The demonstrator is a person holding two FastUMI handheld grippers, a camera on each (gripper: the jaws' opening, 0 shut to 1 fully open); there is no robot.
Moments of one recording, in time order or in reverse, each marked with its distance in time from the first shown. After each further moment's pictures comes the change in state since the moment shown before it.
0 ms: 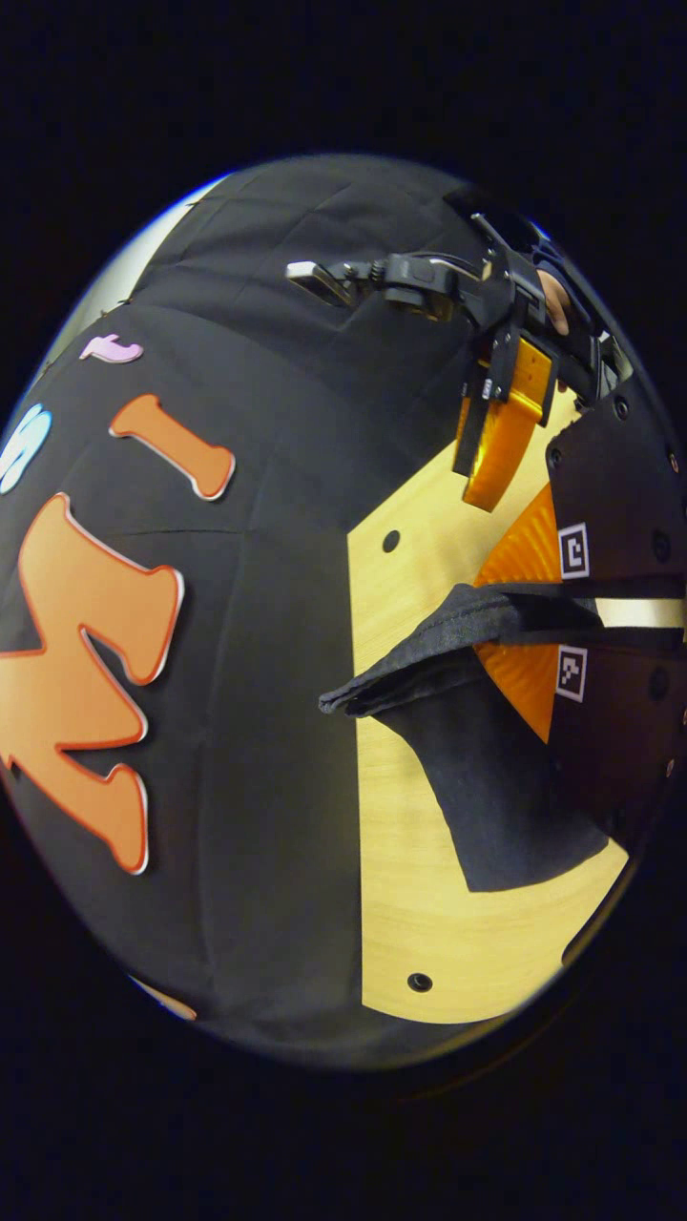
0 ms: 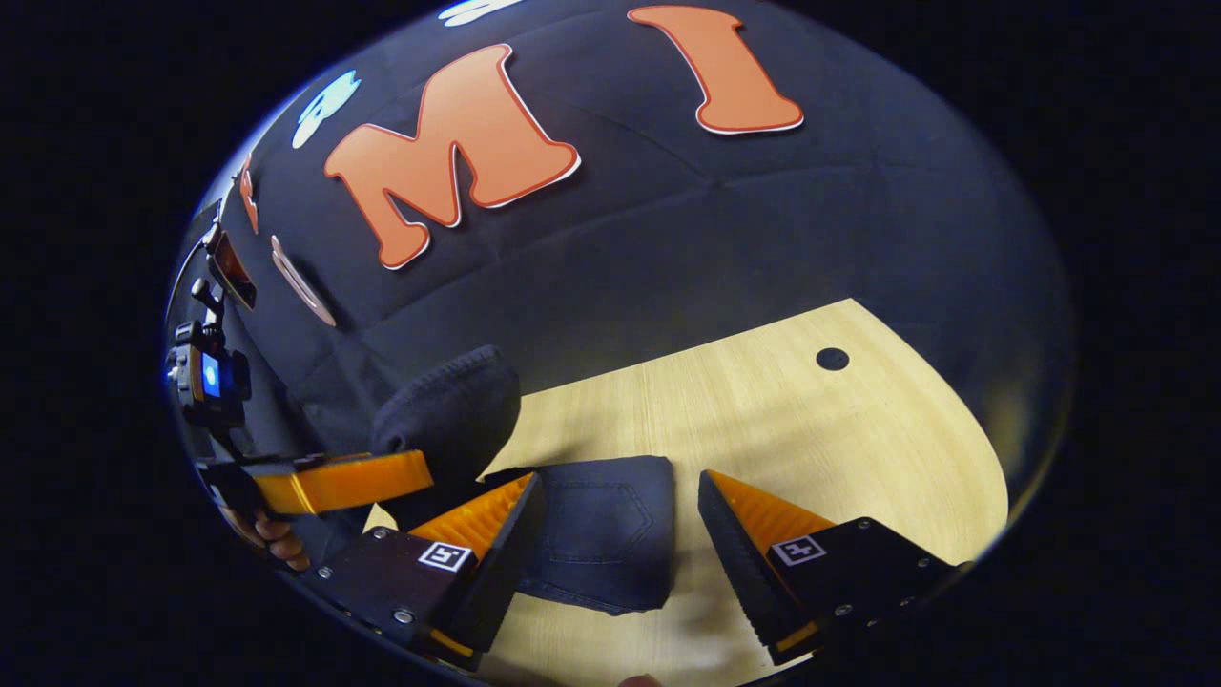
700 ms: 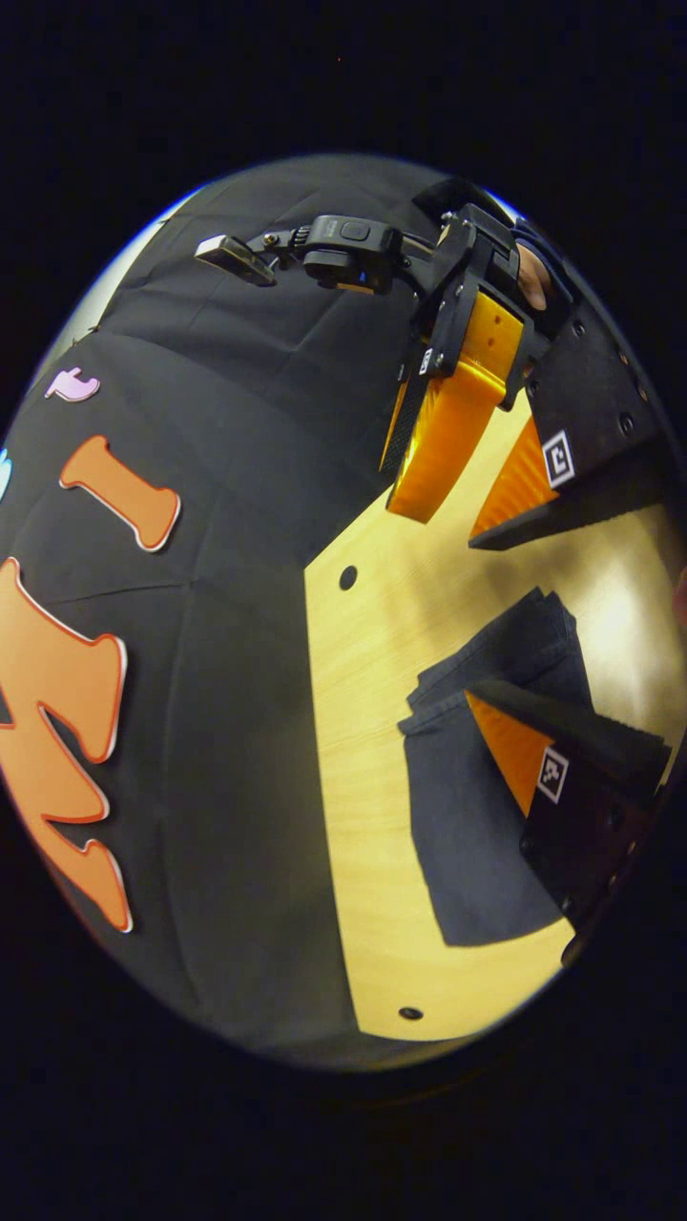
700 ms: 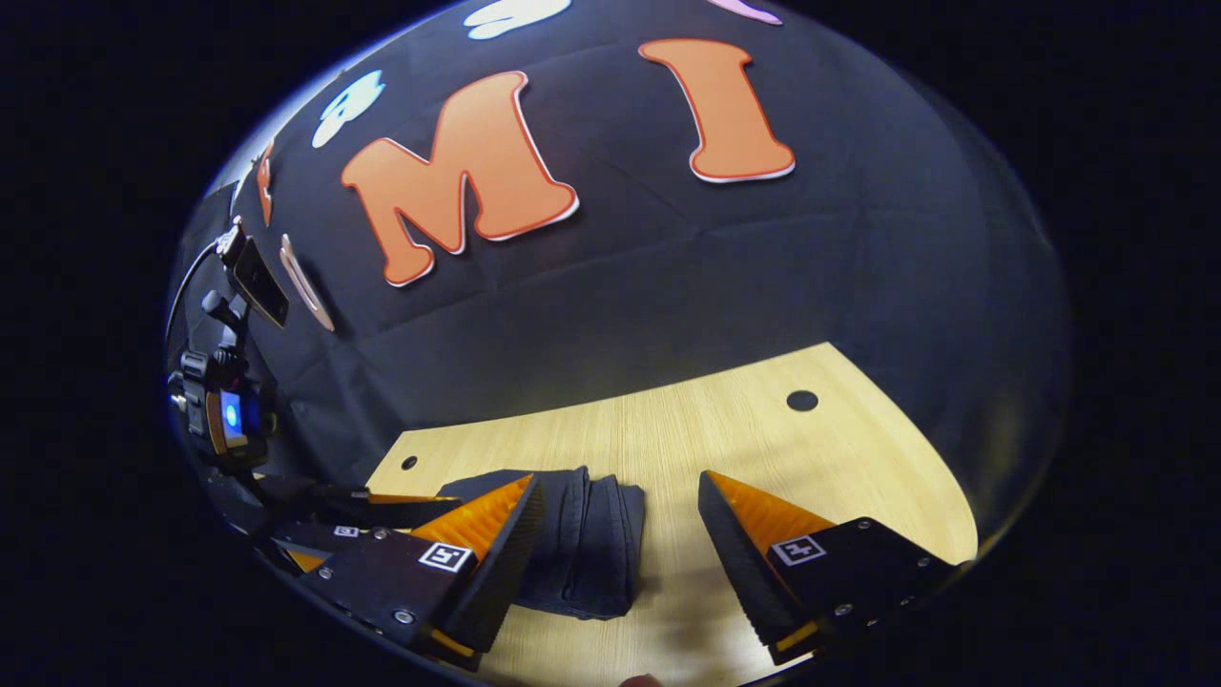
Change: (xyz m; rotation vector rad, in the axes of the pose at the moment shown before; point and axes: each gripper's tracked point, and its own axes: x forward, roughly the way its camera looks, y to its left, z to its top) left arm 0.013 -0.017 -0.027 0.071 0.005 -0.030; right arm -0.035 -0.009 0.027 -0.097 -0.139 -0.031
